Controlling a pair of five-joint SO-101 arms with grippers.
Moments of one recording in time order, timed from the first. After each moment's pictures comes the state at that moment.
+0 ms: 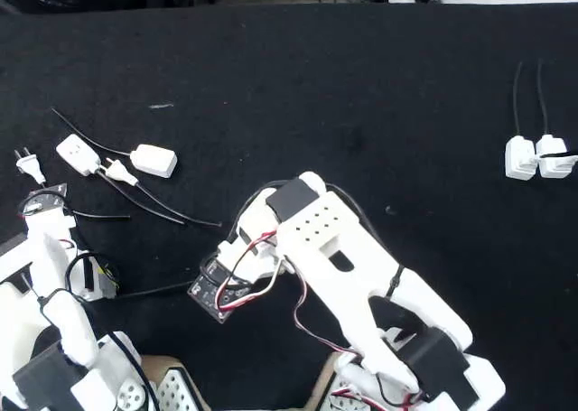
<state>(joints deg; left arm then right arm) -43.0 -20.9 60.2 56.8 -27.2 -37.4 -15.8 33.1 74.0 104.7</state>
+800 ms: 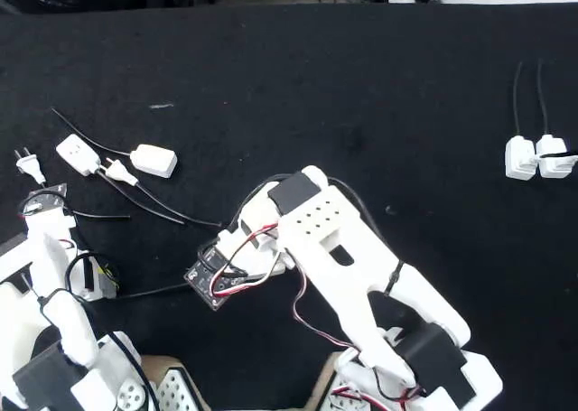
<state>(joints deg) -43.0 -20.9 60.2 56.8 -27.2 -36.0 -14.8 31.3 73.8 101.1</state>
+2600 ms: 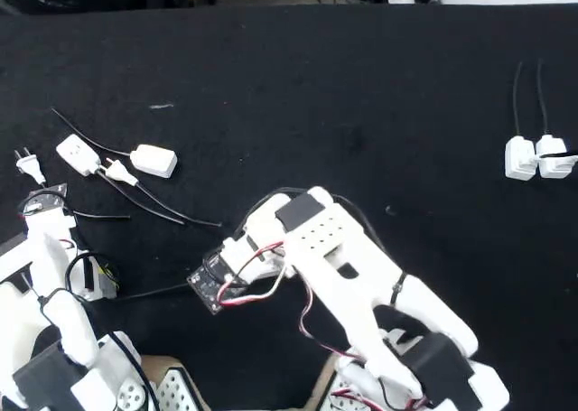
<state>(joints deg) -43.0 -20.9 60.2 56.8 -27.2 -35.8 -16.0 42.9 61.1 96.4</state>
